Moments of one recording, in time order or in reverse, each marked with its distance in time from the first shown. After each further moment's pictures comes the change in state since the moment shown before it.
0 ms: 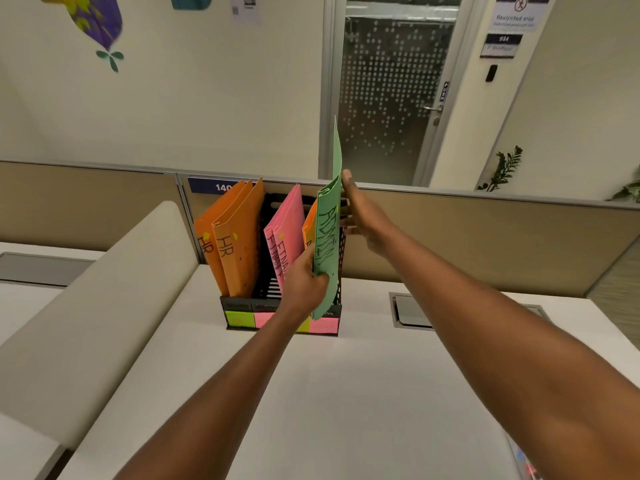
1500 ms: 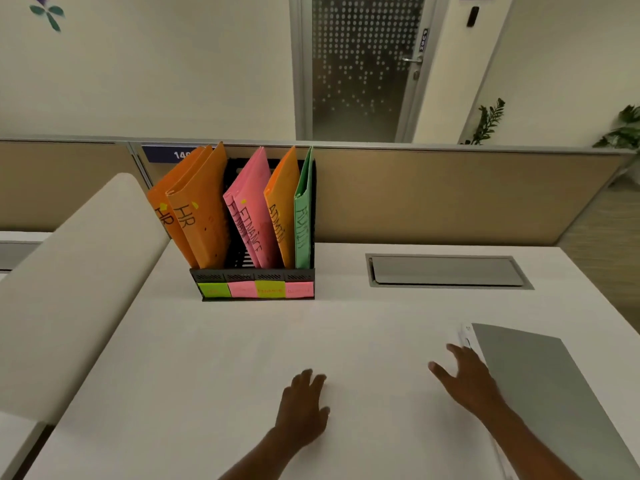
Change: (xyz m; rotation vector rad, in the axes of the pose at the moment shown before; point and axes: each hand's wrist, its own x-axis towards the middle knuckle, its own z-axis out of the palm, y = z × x) left_hand -0.204 -0.184 0.084 0.947 -0.598 -0.129; right_hand -0.231 0.332 -0.131 -0.768 0.230 0.534
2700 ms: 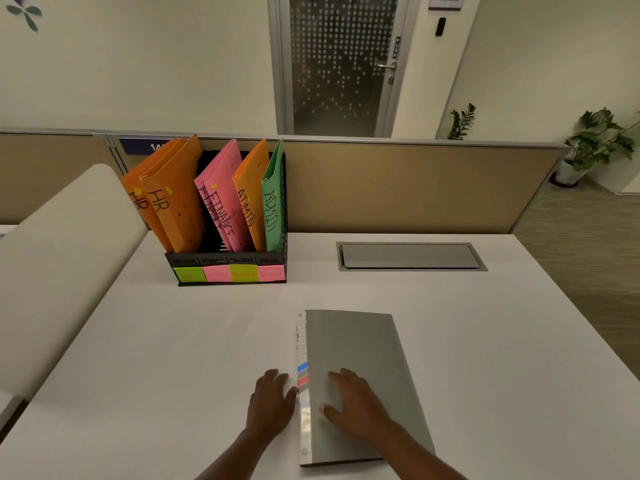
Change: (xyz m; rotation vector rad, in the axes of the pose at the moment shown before) left_hand -0.043 0.019 0.042 -0.207 0.079 -0.228; right_hand -0.103 -0.032 0.092 -0.105 -0.325 -0.359
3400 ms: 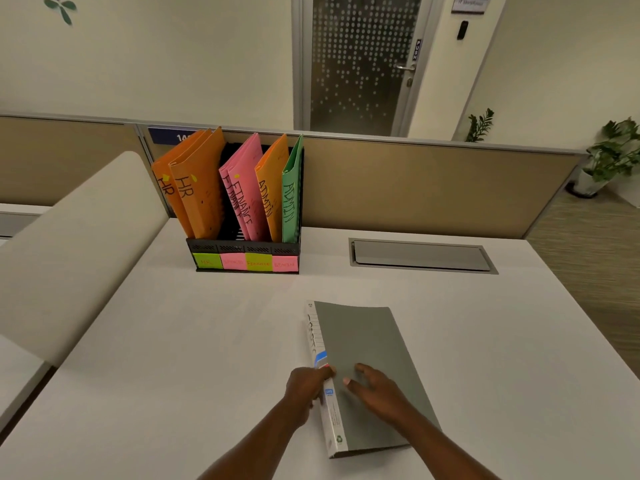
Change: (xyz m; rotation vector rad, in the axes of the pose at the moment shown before) left_hand -0.030 0.070 -0.020 -0.948 -0.164 -0.441; right_hand -0.015 0.016 -0.014 0.317 -0.006 0.149
